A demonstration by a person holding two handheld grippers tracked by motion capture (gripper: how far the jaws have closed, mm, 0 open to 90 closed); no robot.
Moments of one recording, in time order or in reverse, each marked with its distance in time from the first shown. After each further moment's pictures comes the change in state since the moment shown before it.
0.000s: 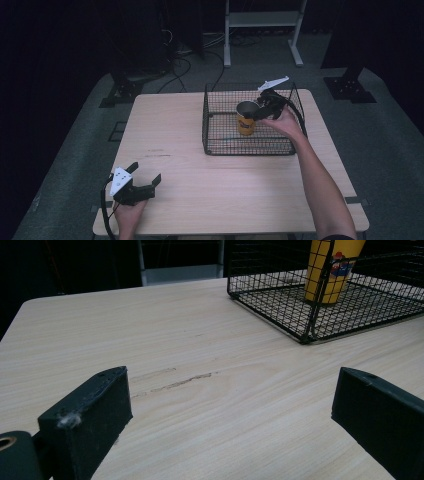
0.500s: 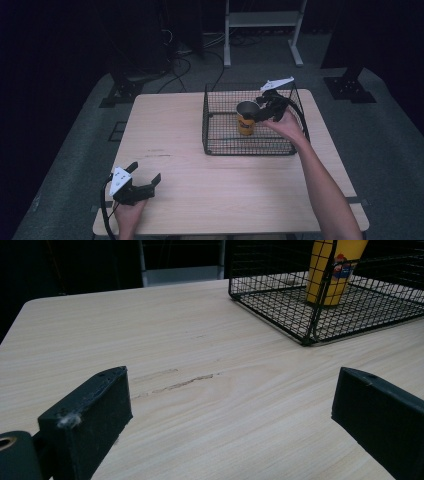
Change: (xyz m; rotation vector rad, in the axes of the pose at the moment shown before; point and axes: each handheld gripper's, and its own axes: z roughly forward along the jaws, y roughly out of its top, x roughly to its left) left arm 0.001 0.000 0.000 -0.006 -0.002 -0.003; right arm 0.020 0.001 -0.022 -0.071 0.055 -0.005
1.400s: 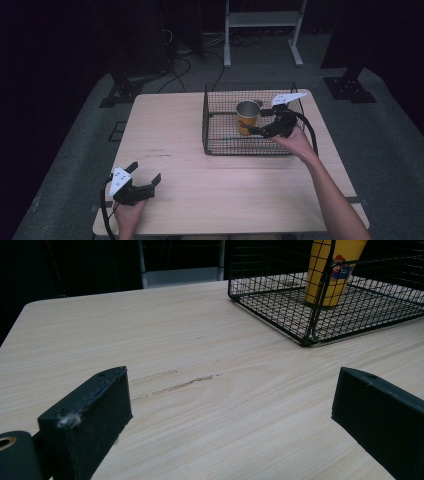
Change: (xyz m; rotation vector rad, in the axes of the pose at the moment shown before) left arm -0.001 0.000 -0.001 -0.004 0.000 0.004; right arm 0.032 -0.031 -0.035 -0.049 0.105 0.007
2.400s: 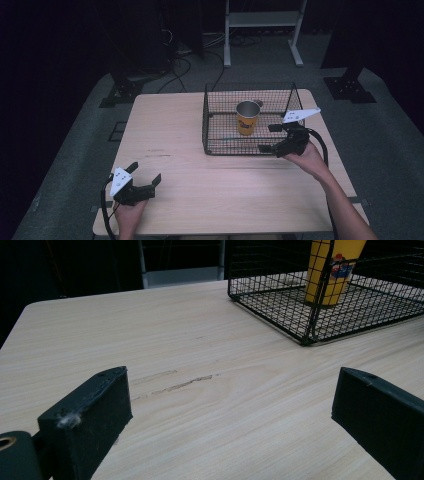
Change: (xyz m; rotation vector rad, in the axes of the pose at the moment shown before) left arm -0.001 0.000 0.000 0.002 0.005 0.005; right arm 0.023 -0.040 -0.032 0.006 0.040 -0.014
